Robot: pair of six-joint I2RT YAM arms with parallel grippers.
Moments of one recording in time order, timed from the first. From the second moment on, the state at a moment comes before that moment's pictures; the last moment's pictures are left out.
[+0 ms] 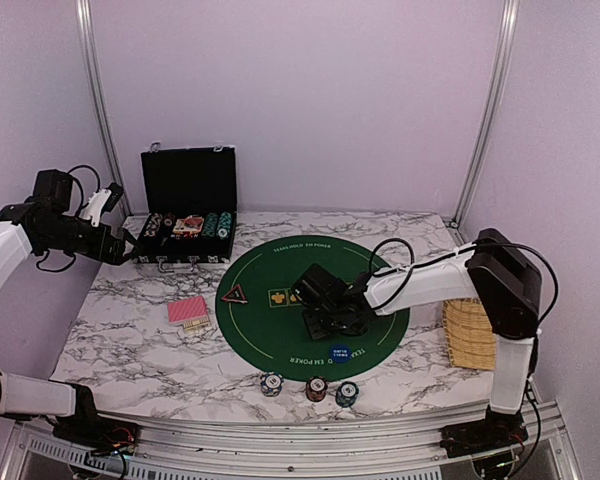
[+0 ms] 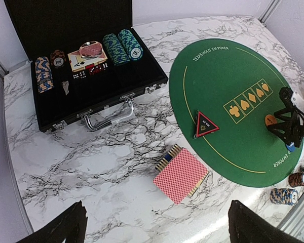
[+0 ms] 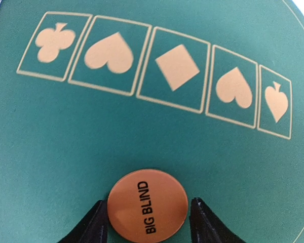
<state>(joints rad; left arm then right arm) 0.04 1.14 1.13 -0.83 0.44 0.25 0.97 1.98 1.24 -0.37 0.39 0.49</state>
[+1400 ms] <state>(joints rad) 0.04 1.14 1.15 -0.84 0.44 0.25 0.97 1.94 1.18 -0.36 0.36 0.64</state>
